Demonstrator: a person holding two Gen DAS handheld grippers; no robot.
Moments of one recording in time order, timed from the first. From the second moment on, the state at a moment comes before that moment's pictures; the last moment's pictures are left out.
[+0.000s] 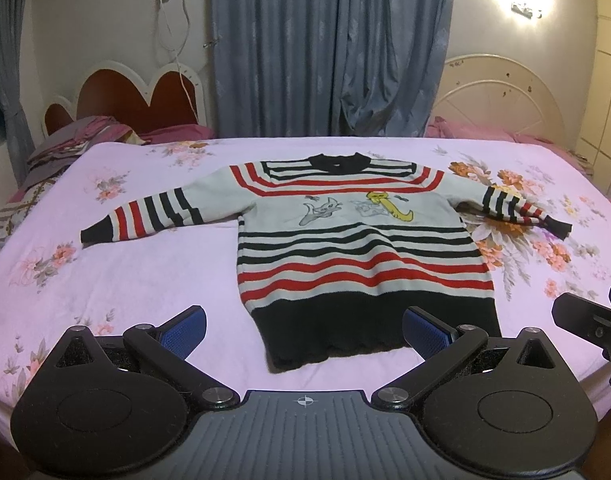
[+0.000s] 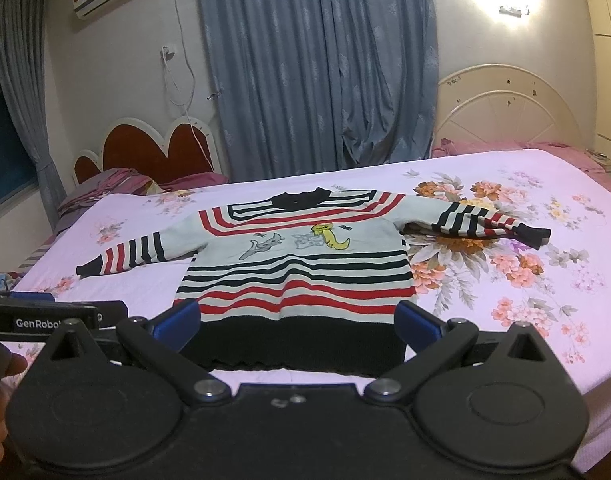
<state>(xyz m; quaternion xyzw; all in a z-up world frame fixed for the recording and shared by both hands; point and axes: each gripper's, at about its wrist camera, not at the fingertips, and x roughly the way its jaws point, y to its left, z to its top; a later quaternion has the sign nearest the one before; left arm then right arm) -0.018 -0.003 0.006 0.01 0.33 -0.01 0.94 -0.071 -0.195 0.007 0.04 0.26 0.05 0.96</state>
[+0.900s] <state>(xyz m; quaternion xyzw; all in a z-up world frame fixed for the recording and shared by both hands) 0.019 -0.012 -0.008 0.00 0.35 0.00 0.94 -0.043 -0.210 -0.003 0.04 0.26 0.03 0.96</state>
